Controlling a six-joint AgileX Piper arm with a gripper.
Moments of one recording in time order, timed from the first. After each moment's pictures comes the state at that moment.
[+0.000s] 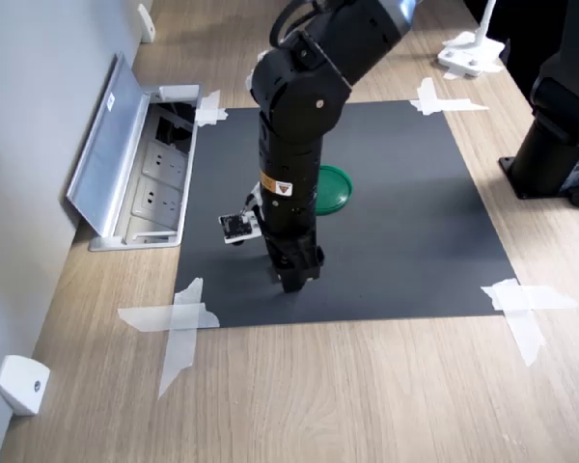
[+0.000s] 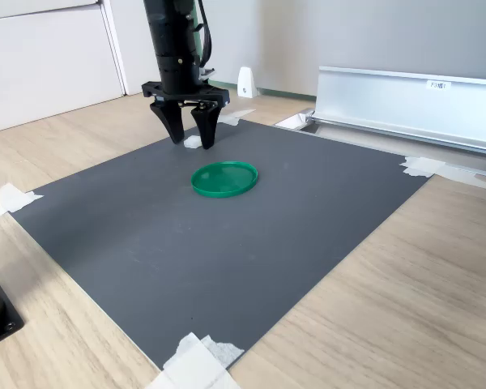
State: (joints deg) arm 21.0 111.0 -74.7 -0.4 43.9 6.5
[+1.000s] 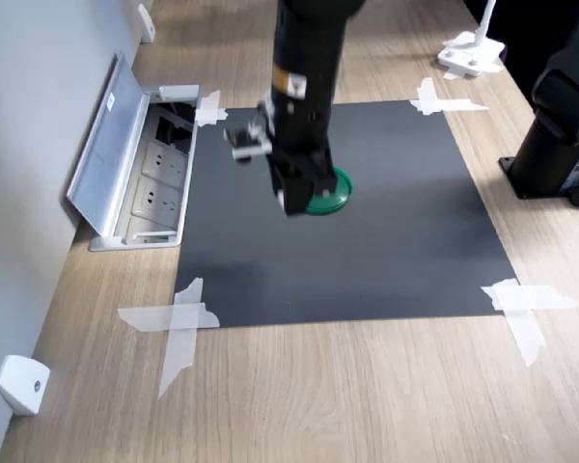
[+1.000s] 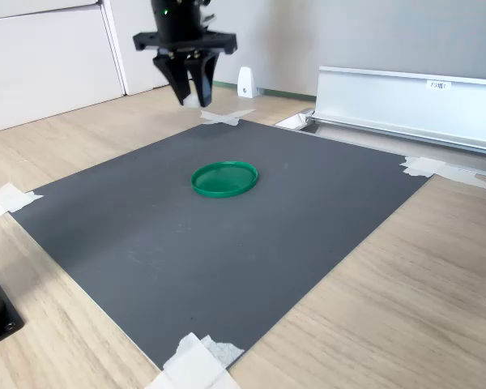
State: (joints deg) arm 11.8 95.9 -72.6 1.0 53.6 -3.3
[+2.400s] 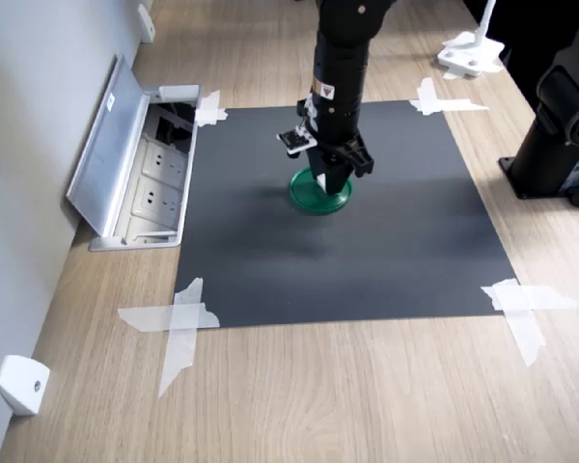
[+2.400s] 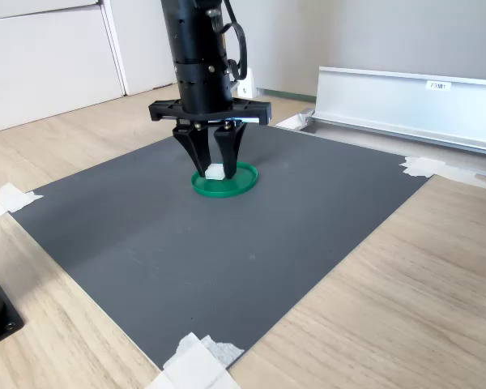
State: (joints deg) arm 1.2 96.5 -55.0 -0.3 41.2 -23.6
